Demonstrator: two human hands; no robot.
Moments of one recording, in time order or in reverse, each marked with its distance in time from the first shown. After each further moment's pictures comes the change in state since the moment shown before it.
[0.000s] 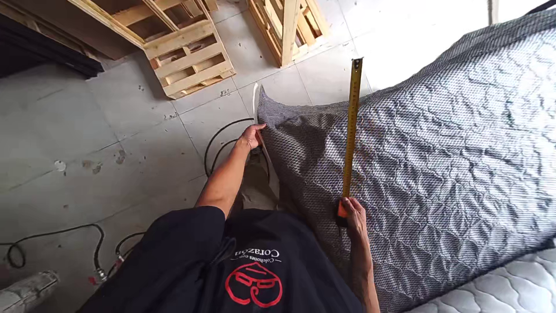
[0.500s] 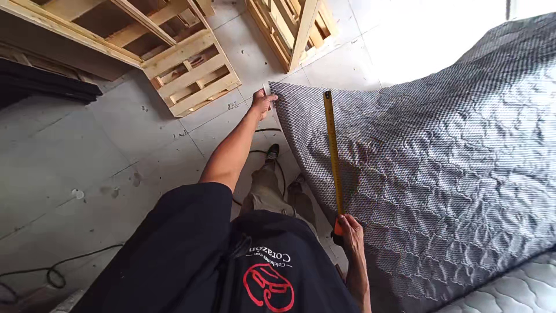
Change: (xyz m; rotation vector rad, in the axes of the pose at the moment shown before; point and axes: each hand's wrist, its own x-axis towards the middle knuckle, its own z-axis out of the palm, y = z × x) left_hand 0.168 0.245 -0.015 0.261 -0.021 0.324; right_hand -0.029 -0.087 0.182 -0.158 0.092 0.143
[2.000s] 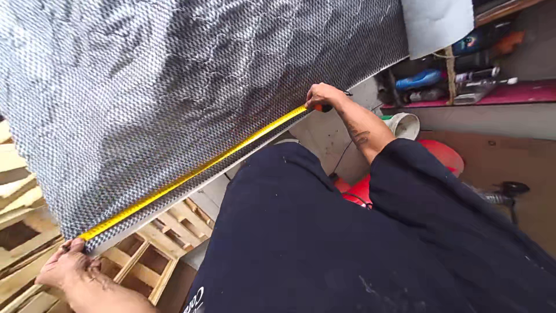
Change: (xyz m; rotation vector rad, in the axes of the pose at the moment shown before) left_hand -0.122 0.158 0.001 1.281 -0.065 0.358; right_hand -0.022 0.274 -0.086 -0.183 -0.051 0.318
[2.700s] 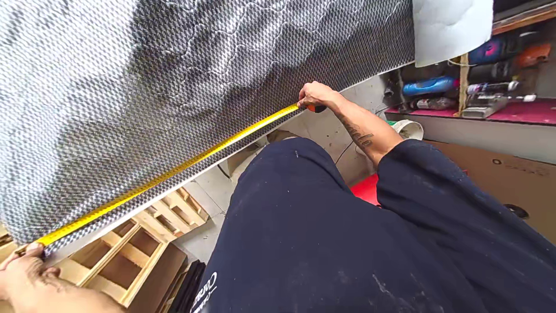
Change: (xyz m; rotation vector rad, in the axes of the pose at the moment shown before) left_hand -0.085 0.061 -0.002 0.316 0.107 -0.181; right_hand 0.014 0.031 -0.009 -0.029 -0.020 -0.153
